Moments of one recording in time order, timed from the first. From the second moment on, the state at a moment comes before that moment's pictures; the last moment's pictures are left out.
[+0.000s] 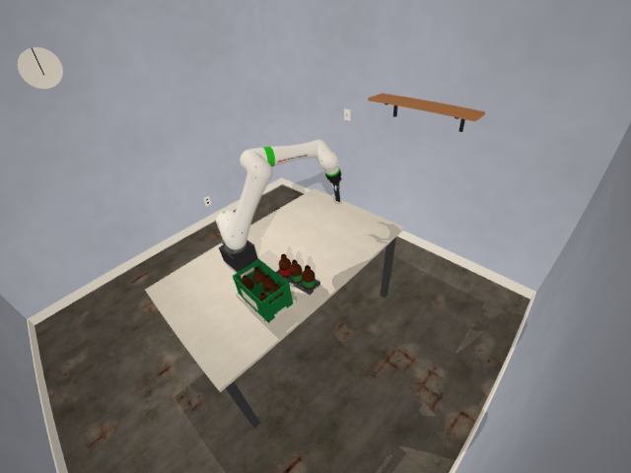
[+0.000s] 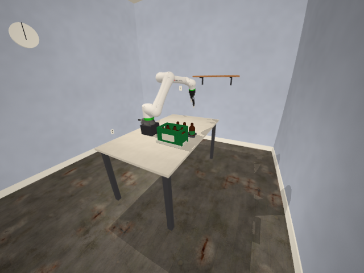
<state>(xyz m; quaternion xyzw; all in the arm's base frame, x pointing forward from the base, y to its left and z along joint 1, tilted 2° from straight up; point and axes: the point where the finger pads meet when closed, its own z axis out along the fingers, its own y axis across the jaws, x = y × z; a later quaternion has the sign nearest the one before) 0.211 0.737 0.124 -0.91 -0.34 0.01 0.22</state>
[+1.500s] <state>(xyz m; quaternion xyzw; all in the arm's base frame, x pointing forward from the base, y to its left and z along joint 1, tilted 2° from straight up) 0.498 0.138 0.141 -0.92 -0.39 -0.05 0.03</state>
